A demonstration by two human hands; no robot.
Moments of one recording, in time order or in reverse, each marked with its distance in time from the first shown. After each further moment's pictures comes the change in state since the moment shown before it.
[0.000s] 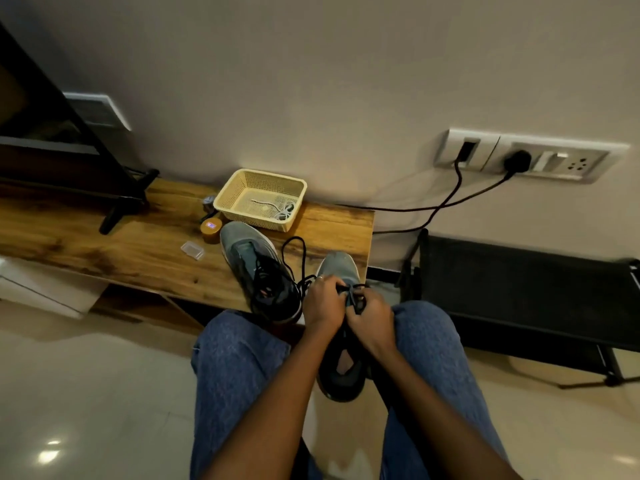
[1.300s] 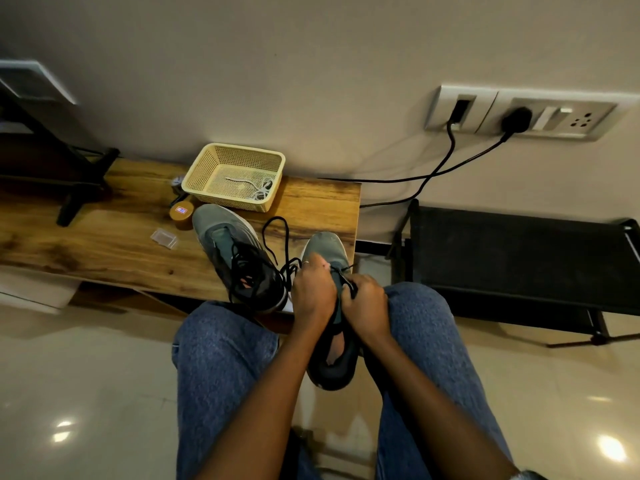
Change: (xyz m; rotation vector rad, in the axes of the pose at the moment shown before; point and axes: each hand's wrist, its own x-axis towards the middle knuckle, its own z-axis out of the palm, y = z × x) left_hand 0.006 0.007 0.013 0.088 0.096 -0.001; right_hand 0.007 0.010 -0.003 -0.056 0.016 -0.023
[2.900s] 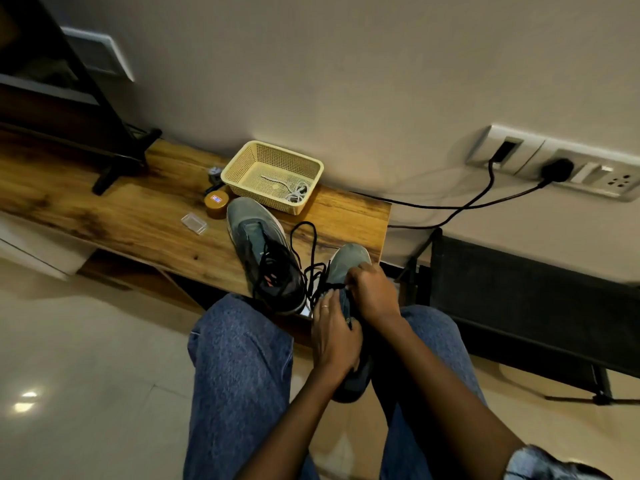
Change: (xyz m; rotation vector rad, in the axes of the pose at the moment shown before) left_hand -0.055 -0.024 0.005 -0.384 -0.126 -0.143; right_hand 0.042 -0.032 0.008 -0.560 -0.200 -0.357
